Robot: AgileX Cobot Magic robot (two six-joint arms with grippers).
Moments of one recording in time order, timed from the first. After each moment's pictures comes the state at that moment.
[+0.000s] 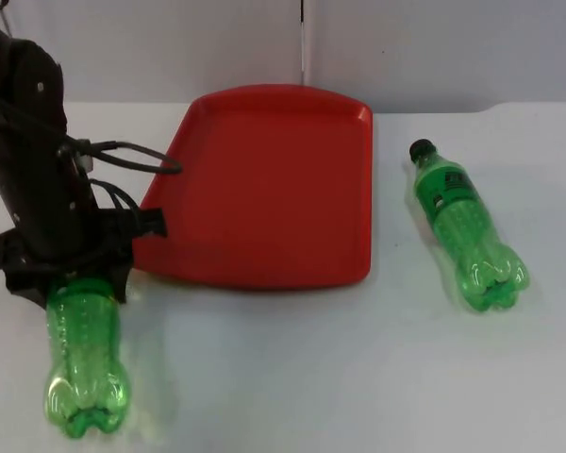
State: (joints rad) right arm 0.06 0.00 -0.52 0.08 1.08 -0.06; left arm -0.22 2.06 -1.15 0.02 0.64 -0.57
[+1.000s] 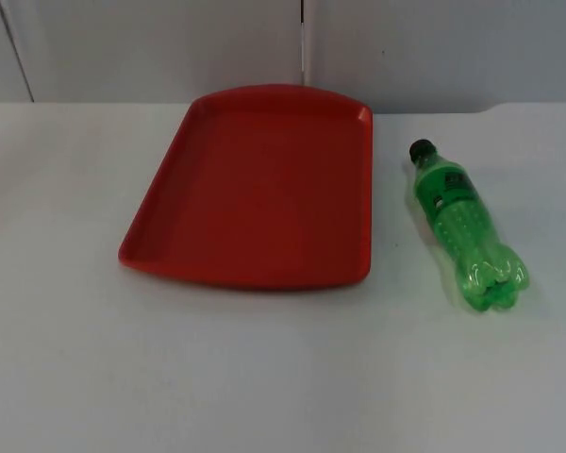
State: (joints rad) right arm 0.06 0.00 -0.52 0.08 1.08 -0.06; left arm -0.22 1.43 -1.14 0.38 -0.20 -0.40
